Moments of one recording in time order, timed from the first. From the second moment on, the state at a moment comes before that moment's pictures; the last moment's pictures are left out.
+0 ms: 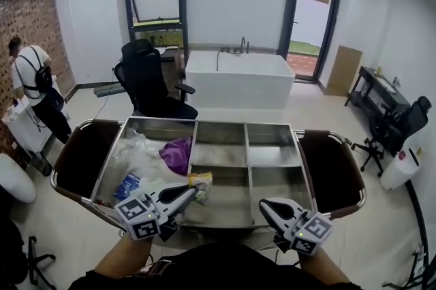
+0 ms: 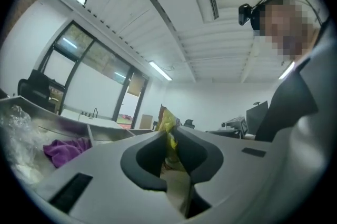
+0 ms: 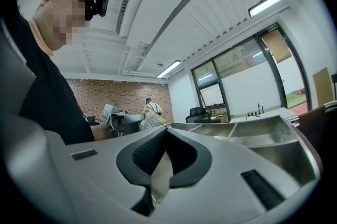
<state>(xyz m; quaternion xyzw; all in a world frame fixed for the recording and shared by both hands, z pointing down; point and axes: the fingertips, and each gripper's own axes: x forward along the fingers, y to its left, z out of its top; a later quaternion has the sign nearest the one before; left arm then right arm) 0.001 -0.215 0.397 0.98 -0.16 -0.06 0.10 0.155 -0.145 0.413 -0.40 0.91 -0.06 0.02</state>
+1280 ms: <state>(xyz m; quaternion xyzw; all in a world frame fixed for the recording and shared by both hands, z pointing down) -0.014 -0.200 0.387 0.98 -0.14 -0.07 0.11 0.150 -0.142 0.400 -0.40 0.91 -0.05 0.03</state>
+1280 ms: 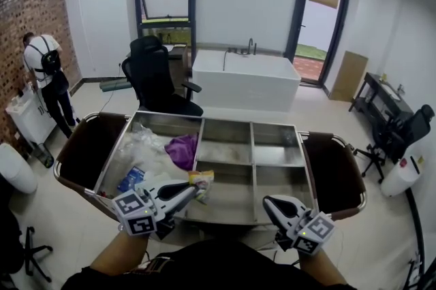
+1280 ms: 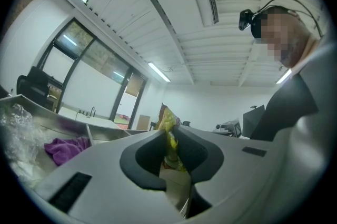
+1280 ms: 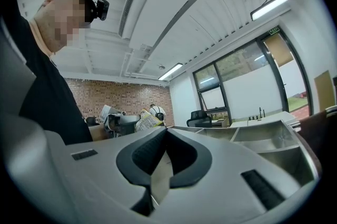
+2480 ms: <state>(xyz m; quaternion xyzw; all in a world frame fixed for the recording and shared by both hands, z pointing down) 0.278 -0.349 0.406 0.96 -0.20 0.21 -0.03 0.331 -0.062 0.407 -0.48 0.87 -0.06 0.10</state>
